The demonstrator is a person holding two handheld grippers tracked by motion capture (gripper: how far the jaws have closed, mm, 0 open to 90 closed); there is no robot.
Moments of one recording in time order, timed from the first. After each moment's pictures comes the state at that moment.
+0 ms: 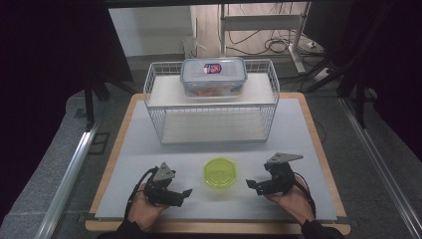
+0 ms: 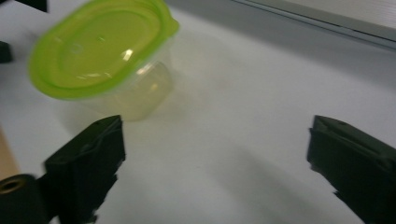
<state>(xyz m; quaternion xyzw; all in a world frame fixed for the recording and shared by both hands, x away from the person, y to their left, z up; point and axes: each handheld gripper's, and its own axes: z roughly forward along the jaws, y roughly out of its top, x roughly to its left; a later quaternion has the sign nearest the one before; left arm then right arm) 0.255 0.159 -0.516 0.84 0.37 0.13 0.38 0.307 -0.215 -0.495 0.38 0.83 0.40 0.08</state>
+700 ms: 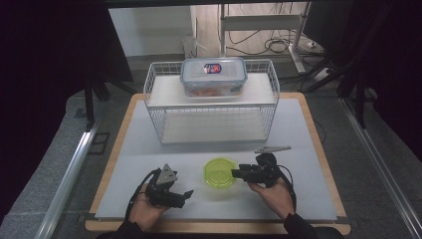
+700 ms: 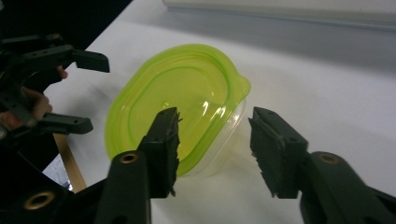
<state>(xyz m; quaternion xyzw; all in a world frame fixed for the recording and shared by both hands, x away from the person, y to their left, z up) 0.252 0.153 -0.517 0.84 0.36 0.15 0.37 0.323 -0.175 -0.488 0.42 0.79 0.44 -0.03</state>
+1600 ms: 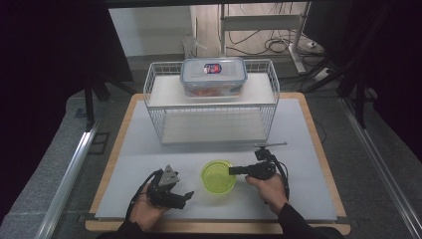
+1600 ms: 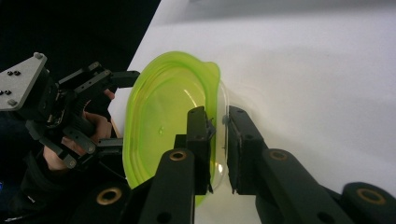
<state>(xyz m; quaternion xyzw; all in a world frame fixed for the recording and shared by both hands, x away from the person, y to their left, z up) 0.252 0.151 -0.519 0.85 0.34 0.15 0.36 0.349 -0.176 -0.508 0.48 0.73 0.45 -0.20</state>
